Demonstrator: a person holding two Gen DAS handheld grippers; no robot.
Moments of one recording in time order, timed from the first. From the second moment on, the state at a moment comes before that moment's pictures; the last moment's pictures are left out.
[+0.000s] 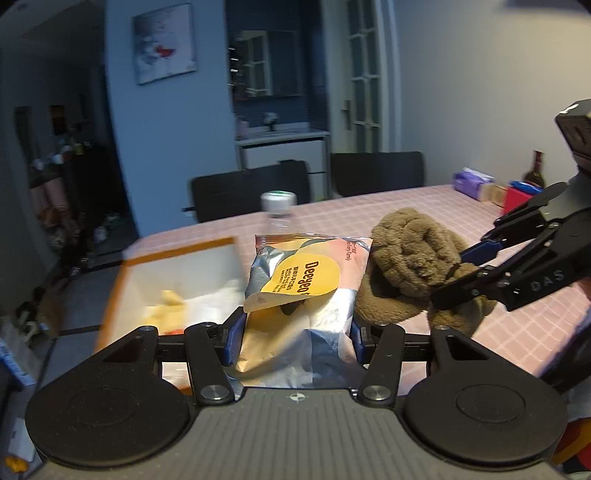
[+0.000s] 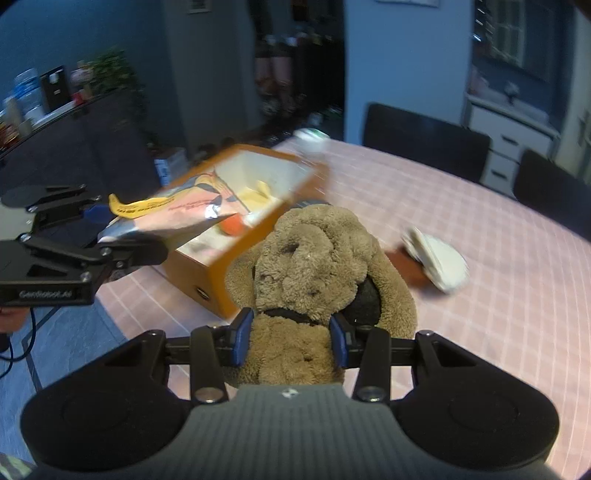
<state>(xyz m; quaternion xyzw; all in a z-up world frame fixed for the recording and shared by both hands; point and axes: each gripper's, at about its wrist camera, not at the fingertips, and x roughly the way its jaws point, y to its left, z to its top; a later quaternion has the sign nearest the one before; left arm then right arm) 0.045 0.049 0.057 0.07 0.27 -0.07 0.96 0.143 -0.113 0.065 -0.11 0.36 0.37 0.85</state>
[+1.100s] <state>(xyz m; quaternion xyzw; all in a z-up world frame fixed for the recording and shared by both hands) 0.204 0.209 0.000 -0.09 0.41 0.06 0.91 0.297 0.160 0.008 -0.25 0.41 0.31 0.82</state>
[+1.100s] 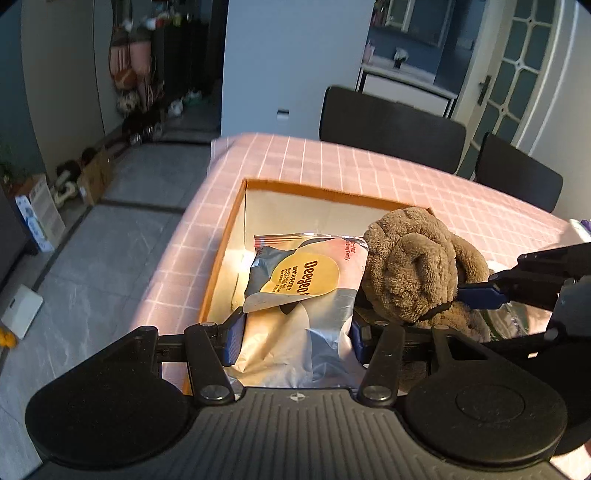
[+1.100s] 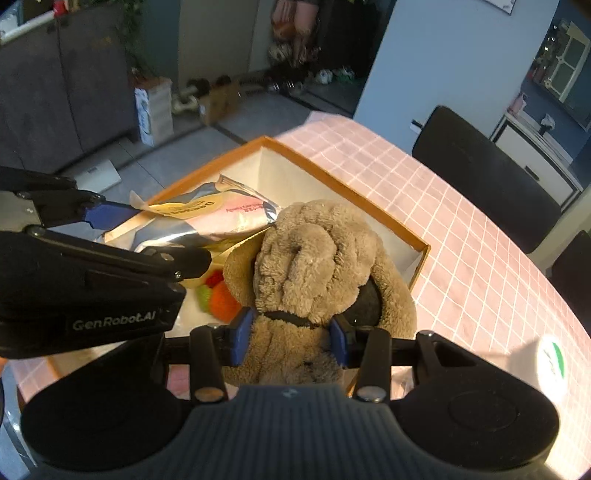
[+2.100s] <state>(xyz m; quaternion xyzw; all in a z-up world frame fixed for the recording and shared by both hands) 0.211 0.206 -0.003 -0.05 0.45 0.08 0.89 0.301 0.177 -0.014 -0.37 0.38 0.29 0.79</state>
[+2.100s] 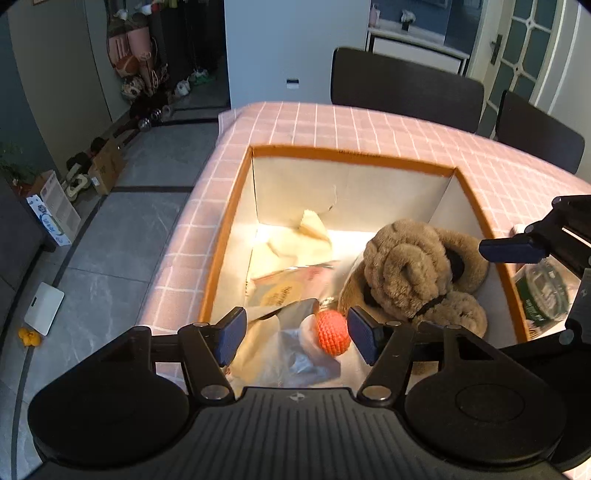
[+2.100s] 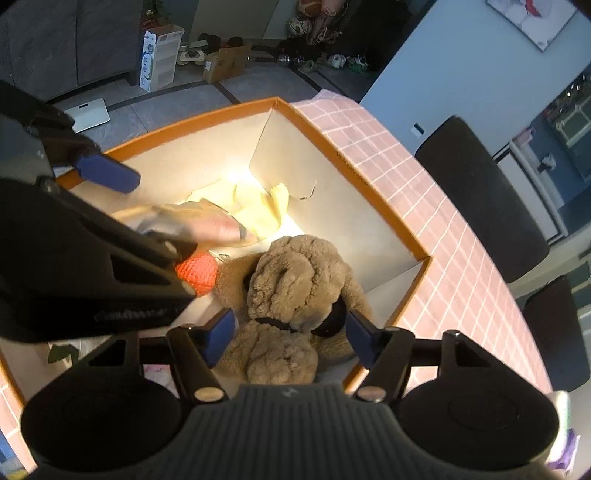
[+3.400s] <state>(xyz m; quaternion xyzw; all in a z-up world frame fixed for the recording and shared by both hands) 0.078 0.057 0.024 0.04 0.26 -0.06 0.96 0.159 -0.052 0.025 -0.22 0.29 0.34 0.87</state>
